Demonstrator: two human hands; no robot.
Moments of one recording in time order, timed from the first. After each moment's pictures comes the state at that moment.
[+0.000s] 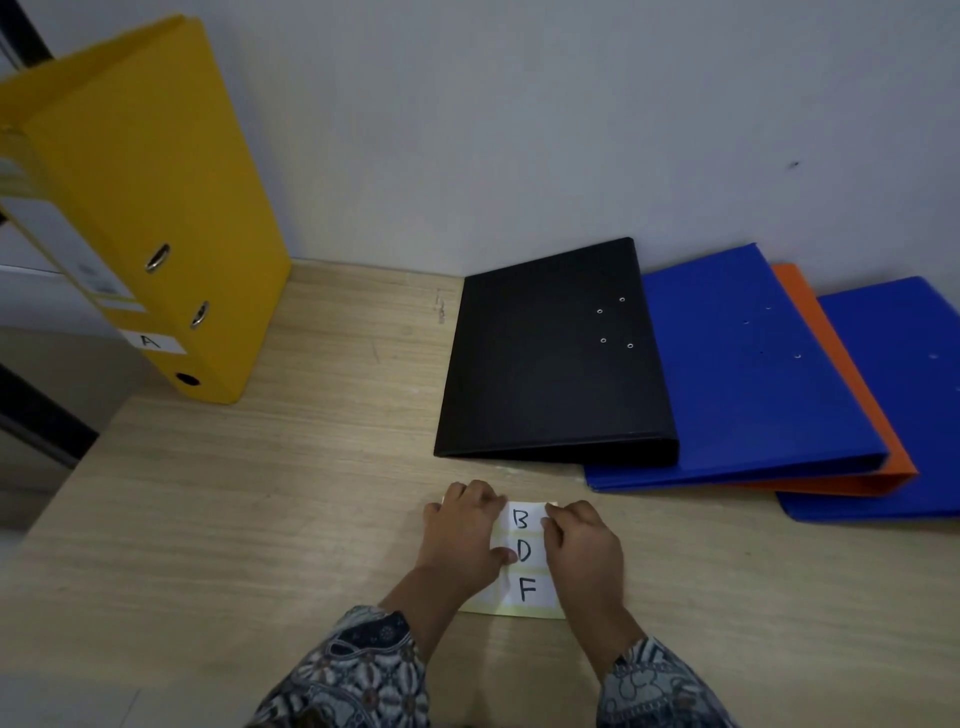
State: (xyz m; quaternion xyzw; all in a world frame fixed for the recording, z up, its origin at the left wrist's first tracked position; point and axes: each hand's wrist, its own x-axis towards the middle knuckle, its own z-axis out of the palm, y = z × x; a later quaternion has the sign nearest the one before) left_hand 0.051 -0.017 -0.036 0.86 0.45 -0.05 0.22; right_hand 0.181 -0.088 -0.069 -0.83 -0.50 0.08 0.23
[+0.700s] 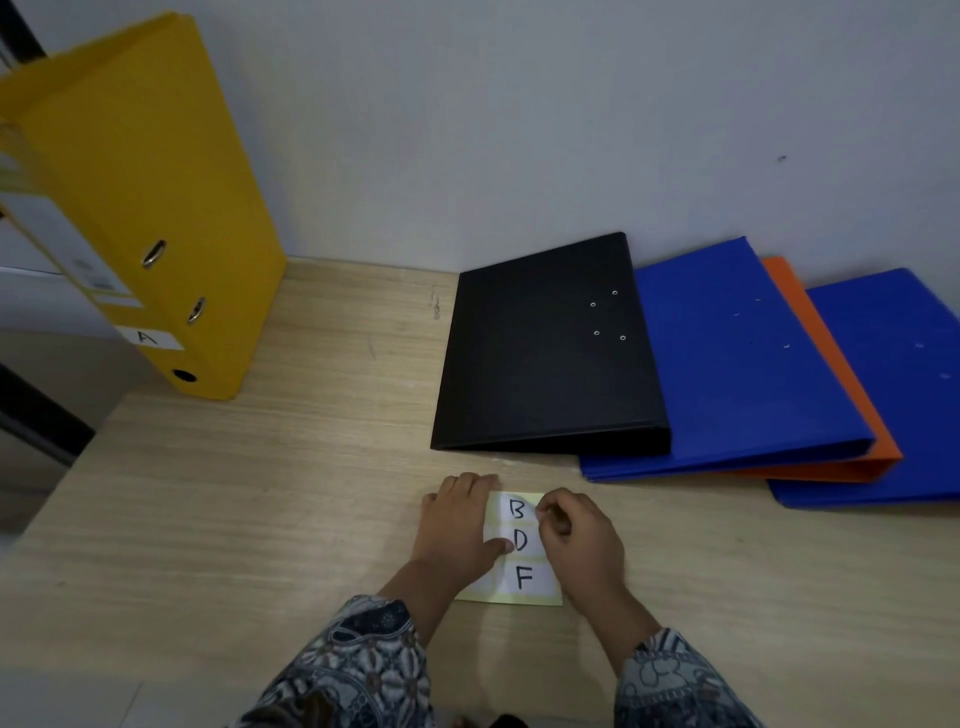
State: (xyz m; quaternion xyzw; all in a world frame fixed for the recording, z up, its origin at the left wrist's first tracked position) left_hand 0.046 -0.019 -0.046 0.86 0.46 0.00 0.22; right_hand 0.186 -0.097 -0.055 -0.82 -0.46 0.18 0.28
